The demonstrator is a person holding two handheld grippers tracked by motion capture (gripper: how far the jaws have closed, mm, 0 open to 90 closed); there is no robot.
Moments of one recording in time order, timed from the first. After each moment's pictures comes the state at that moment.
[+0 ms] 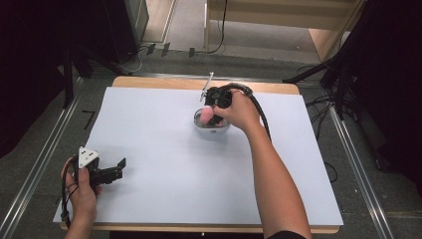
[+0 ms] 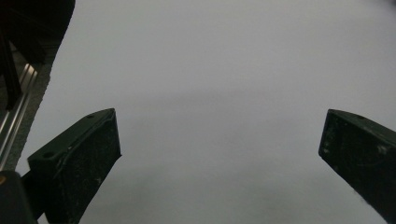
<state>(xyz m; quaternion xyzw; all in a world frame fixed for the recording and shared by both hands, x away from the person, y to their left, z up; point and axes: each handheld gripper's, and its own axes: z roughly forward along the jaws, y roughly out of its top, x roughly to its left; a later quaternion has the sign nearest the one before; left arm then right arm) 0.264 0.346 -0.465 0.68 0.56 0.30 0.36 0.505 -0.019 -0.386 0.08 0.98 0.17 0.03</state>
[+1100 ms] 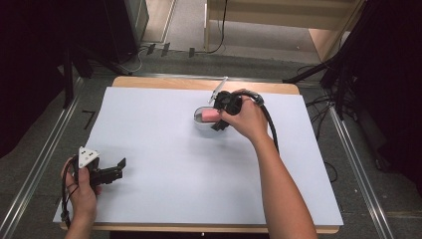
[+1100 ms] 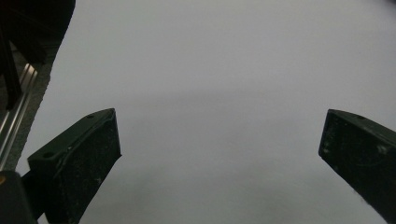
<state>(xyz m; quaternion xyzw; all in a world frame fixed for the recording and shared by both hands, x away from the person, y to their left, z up) 0.264 0.346 -0.465 0.68 0.56 0.30 0.36 0.478 -0.048 -0.384 0.15 0.96 0.22 0.05</state>
